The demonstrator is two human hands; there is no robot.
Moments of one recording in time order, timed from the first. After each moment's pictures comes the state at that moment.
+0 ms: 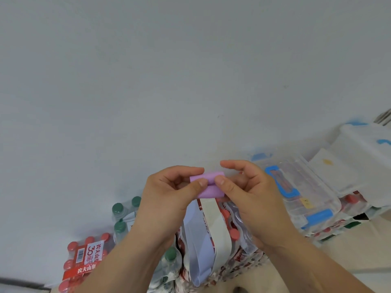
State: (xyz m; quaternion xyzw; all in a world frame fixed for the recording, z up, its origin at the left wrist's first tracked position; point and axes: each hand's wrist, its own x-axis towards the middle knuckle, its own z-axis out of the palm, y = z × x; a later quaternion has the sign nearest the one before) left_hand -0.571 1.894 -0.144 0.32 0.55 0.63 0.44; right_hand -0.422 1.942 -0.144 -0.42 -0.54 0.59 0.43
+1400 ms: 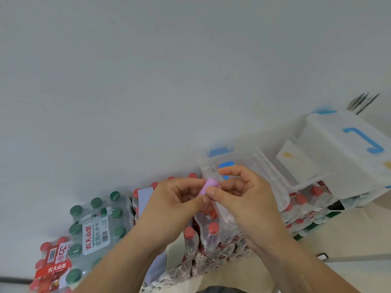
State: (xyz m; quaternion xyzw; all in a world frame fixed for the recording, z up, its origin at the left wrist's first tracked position) left_hand -0.444 1.946 -0.159 0.44 0.57 0.49 0.49; right_hand -0.291 1.993 -0.162 -0.48 -0.51 0.59 0.40
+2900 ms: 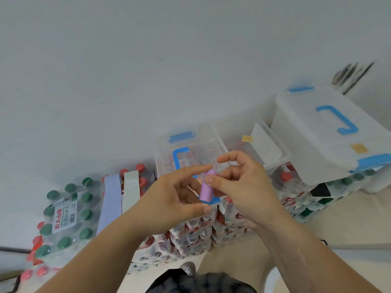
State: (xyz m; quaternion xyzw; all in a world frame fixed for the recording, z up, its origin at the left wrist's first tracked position) left_hand -0.317 1.991 -0.174 0.56 0.60 0.34 0.46; right_hand -0.145 2.060 -0.199 -0.43 -0.52 0.64 0.37
